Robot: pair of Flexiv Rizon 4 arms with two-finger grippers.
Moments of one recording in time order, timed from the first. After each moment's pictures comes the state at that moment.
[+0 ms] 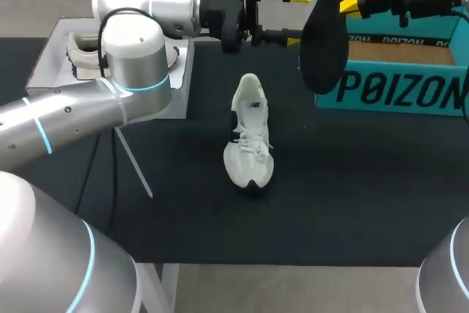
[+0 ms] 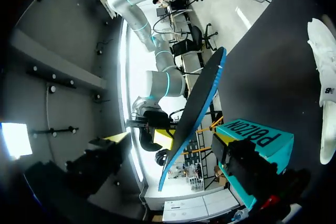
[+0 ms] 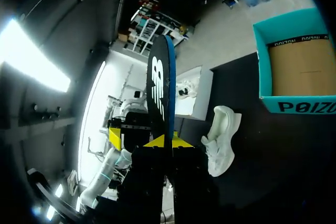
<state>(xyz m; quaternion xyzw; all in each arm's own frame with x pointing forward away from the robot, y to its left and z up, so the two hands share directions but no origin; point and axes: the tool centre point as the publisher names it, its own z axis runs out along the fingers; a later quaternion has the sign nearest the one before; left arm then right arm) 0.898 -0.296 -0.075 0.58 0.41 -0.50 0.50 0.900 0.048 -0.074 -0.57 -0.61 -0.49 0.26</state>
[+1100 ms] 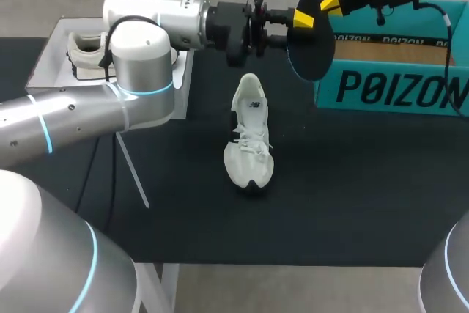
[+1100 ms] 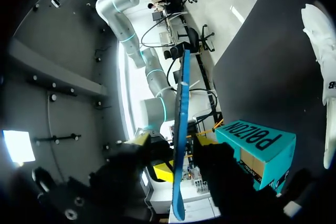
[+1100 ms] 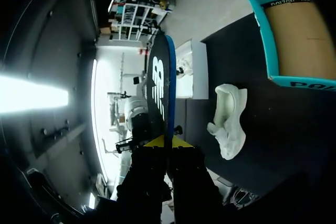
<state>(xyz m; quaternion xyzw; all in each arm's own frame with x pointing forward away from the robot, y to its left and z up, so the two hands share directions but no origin) 0.894 -0.306 -0.104 0.58 0.38 -0.50 0.51 0.934 0.071 -0.092 -0.61 -0.58 -0.40 0.38</state>
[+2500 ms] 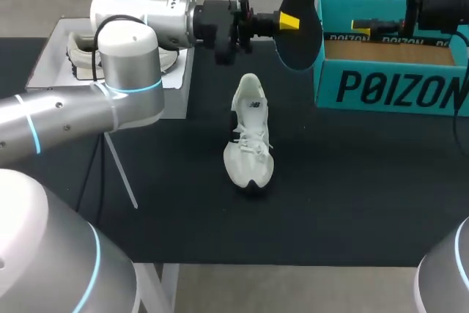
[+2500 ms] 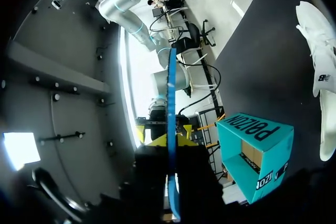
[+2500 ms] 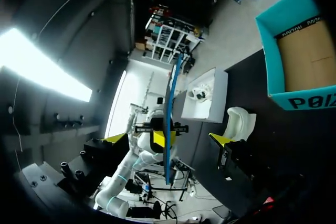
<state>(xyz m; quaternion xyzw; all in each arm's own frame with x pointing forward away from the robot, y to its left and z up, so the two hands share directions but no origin) 0.906 -0.281 -0.098 0.57 0.38 -0.50 0.53 0.902 0.025 -0.074 -0.54 -0.55 -0.56 0.32</state>
